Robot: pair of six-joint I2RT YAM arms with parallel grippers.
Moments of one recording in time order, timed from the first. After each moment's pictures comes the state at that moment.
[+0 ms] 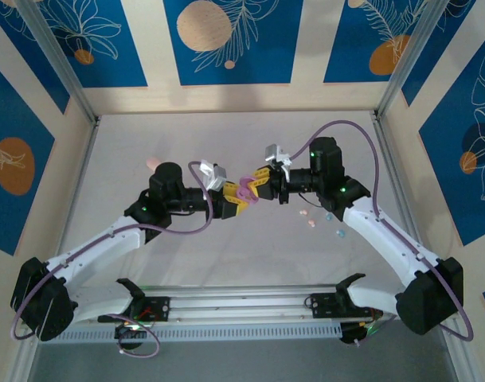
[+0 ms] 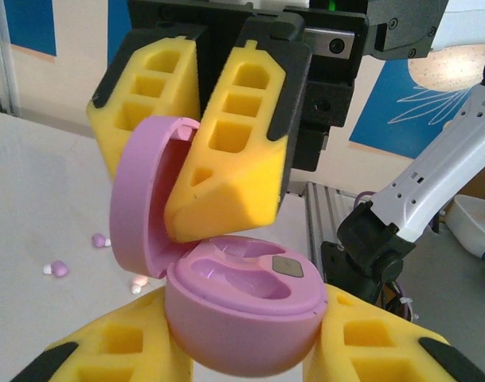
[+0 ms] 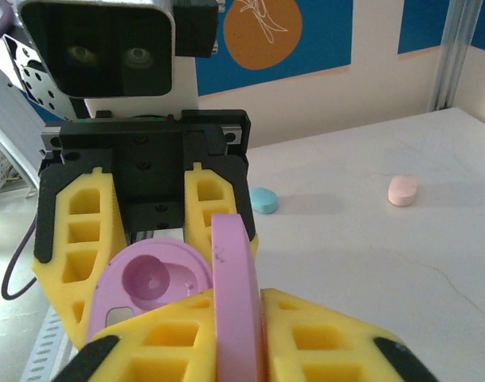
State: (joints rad) left arm -0.67 1.15 0.80 0.18 0.78 -0.11; right arm 0.46 1.17 0.99 -0.18 -0.97 -0.17
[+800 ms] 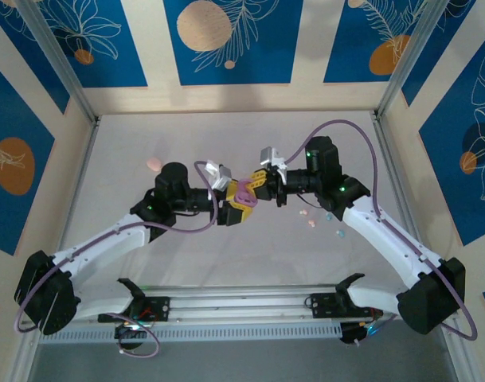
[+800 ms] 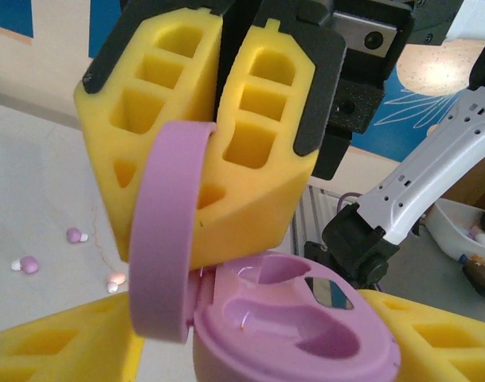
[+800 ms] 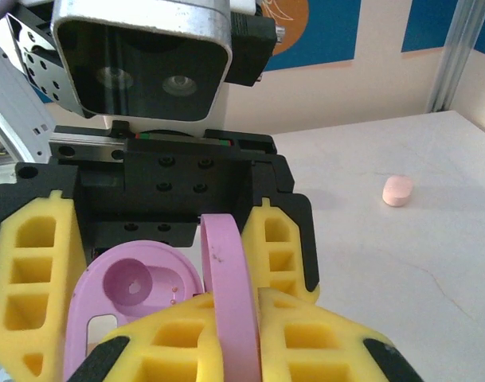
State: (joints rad) left arm -0.70 1.20 0.81 0.21 0.79 -0.16; right arm 0.51 1.17 1.03 -0.26 -0.90 -0.26
